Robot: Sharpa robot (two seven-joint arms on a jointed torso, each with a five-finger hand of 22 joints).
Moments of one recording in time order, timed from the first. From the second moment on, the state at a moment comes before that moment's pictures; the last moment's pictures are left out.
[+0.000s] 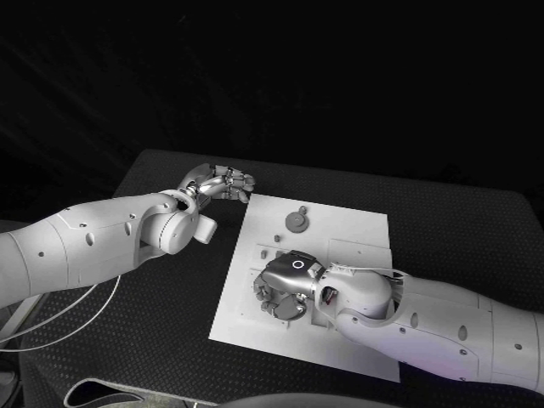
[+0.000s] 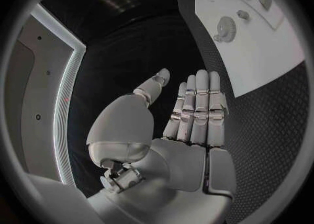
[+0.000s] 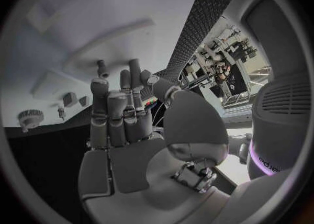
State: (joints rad) left arm 1.22 -0.77 -0.14 1.27 -0.19 -0.29 0.30; left_hand 1.05 -0.05 0.45 -0.28 0.08 0.85 0.18 0.29 0.46 1.12 0.13 0.13 0.26 1.05 0.05 0.48 0.75 0.01 1.00 -0.05 0.07 0.98; right arm 1.03 -0.50 -0.14 1.48 -1.85 -0.25 -0.01; right_hand 1.16 -0.06 0.72 -0.26 0.04 1.02 0.12 0.32 0.59 1.30 0.04 0.20 0.40 1.23 -0.07 1.27 0.76 0.19 1.15 -0.01 0.82 1.31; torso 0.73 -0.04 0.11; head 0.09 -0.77
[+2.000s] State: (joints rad) left arm 1.22 -0.77 -0.14 1.25 -0.19 -0.28 0.30; left_hand 1.04 -0.05 0.45 -0.28 0.08 0.85 0.18 0.29 0.45 1.12 0.13 0.13 0.26 1.05 0.05 0.48 0.76 0.01 1.00 -0.05 0.07 0.98; right arm 1.11 -0.64 -0.10 1.57 -1.64 -0.33 0.04; right_hand 0.99 -0.20 0.53 -0.25 0.05 0.85 0.19 0.24 0.56 1.16 0.09 0.10 0.39 1.19 -0.02 1.29 0.77 0.19 1.12 0.00 0.83 1.31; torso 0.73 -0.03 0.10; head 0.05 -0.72
